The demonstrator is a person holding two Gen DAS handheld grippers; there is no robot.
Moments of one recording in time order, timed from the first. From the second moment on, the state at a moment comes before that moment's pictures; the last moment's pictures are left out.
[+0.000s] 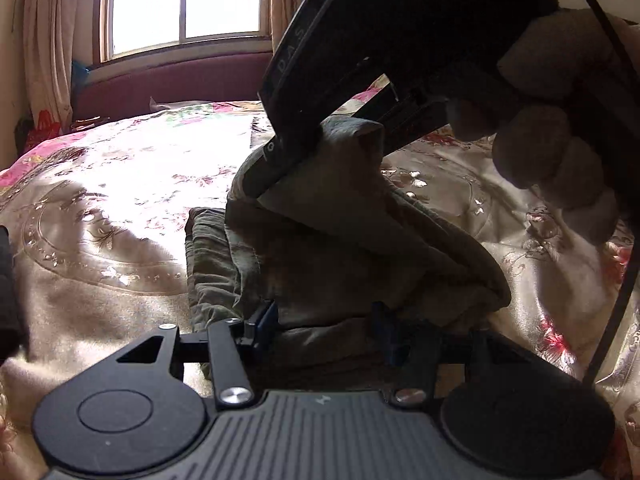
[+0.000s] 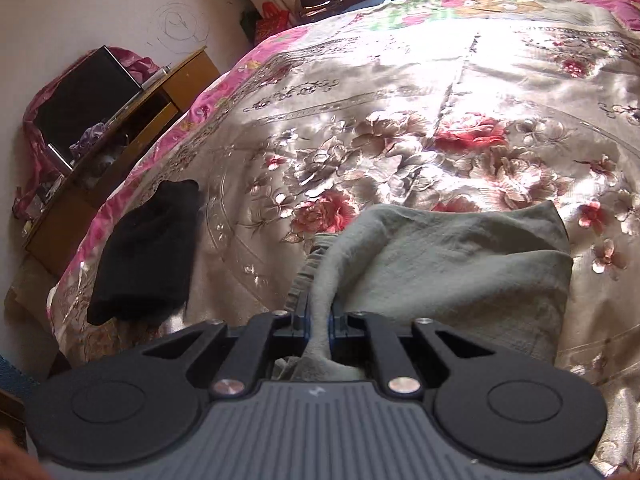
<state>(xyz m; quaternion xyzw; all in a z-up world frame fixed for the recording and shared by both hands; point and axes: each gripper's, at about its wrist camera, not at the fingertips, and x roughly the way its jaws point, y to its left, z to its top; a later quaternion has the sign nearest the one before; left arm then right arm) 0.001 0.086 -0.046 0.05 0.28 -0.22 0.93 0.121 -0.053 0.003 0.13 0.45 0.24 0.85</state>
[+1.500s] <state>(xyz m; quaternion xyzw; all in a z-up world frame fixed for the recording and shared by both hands) 0.061 0.127 -0.041 0.05 0.33 -0.15 0.93 0.179 -0.096 -0.058 0.02 0.42 0.18 0.89</state>
